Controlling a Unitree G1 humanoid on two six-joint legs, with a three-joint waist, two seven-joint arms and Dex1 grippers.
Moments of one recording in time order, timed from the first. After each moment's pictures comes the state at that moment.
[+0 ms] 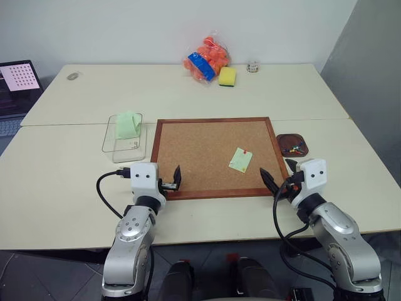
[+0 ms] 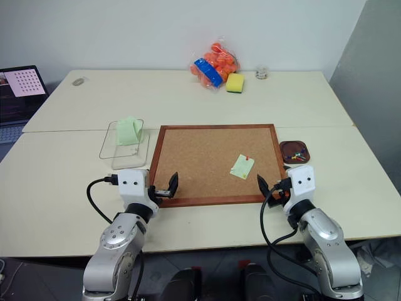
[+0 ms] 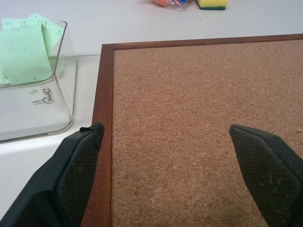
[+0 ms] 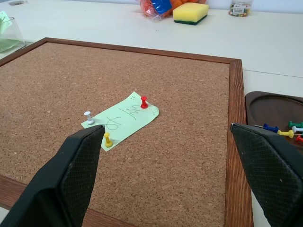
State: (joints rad) left arm 0.04 0.10 0.02 -0.51 -0.09 0.54 -0.07; right arm 0.04 -0.29 -0.05 -0.55 0.25 0.53 0.28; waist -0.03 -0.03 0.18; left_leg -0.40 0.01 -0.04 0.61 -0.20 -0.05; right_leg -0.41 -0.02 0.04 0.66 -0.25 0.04
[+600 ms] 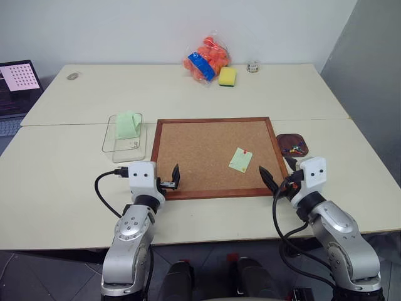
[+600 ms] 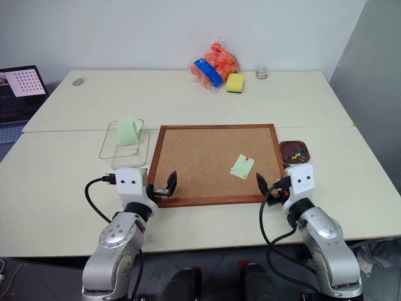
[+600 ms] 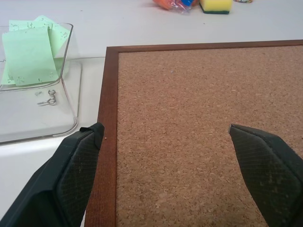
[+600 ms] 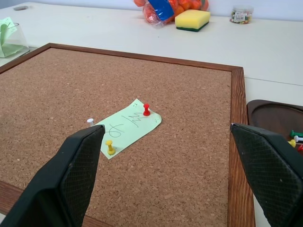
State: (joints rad) left arm 0.04 0.10 0.03 -0.51 -0.10 0.54 -0.06; right arm 0.03 -0.29 -0.04 -0.55 0.25 0.51 0.28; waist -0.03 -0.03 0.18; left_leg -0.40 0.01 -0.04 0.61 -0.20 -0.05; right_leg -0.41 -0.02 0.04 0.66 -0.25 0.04
